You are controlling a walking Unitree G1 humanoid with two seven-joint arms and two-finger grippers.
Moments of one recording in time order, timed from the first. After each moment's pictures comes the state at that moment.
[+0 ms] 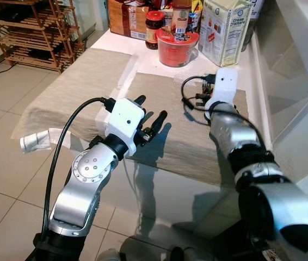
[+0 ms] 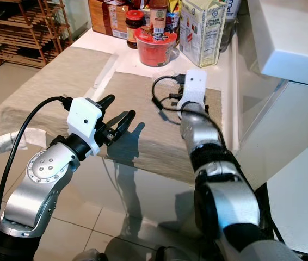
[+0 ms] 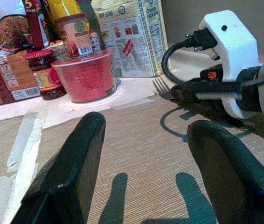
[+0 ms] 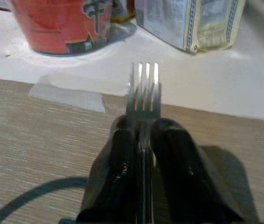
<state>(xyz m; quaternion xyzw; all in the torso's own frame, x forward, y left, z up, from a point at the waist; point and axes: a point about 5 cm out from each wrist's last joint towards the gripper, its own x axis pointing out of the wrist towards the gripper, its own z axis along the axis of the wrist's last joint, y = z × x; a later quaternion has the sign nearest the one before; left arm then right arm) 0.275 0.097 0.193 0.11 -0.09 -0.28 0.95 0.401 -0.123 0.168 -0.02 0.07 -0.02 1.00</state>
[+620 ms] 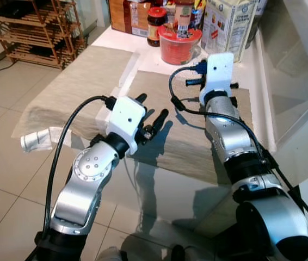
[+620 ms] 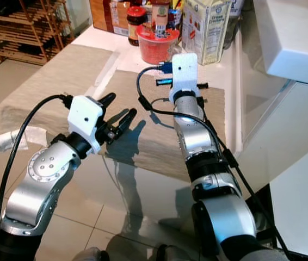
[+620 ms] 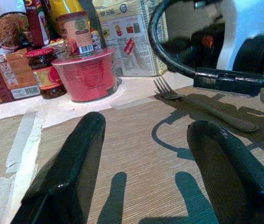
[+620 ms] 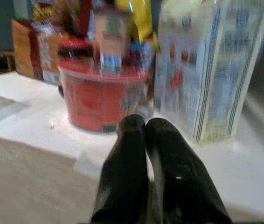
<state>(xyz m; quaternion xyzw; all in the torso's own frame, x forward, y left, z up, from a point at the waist) 0.277 0.096 0.196 0.11 -0.09 -0.28 0.95 0.390 -0.105 0.203 -0.05 -0.08 0.00 1.00</state>
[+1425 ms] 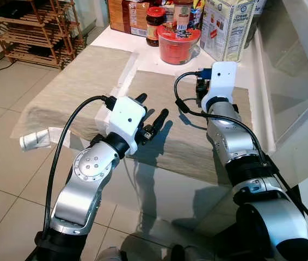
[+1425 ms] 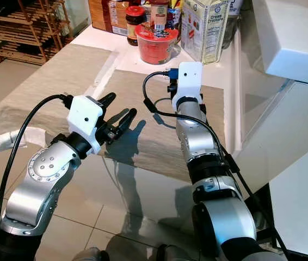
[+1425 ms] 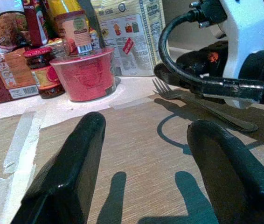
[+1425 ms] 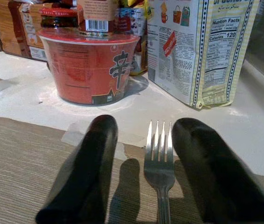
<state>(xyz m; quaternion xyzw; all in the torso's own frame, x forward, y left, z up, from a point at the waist) 0.276 0.097 0.194 0.11 -0.09 -0.28 0.95 0.390 -0.113 0.192 -0.04 -0.04 -0.01 1.00</state>
